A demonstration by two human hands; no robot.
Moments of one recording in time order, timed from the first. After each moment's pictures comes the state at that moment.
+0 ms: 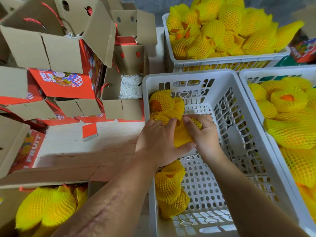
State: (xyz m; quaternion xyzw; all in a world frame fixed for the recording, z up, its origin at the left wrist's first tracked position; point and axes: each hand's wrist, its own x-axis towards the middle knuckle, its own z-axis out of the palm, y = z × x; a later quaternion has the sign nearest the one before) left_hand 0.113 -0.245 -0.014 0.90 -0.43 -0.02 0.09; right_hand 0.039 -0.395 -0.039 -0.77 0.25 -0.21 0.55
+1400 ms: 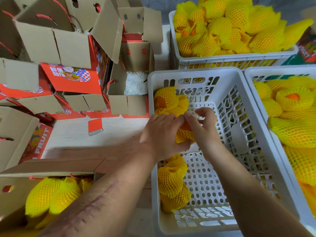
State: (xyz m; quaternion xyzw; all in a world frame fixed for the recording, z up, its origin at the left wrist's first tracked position) left_hand 0.114 -0.239 -0.006 0.87 -0.47 -0.02 0.17; right_hand 0.037 -0.382 -0.019 -0.73 0.33 -0.12 0.59
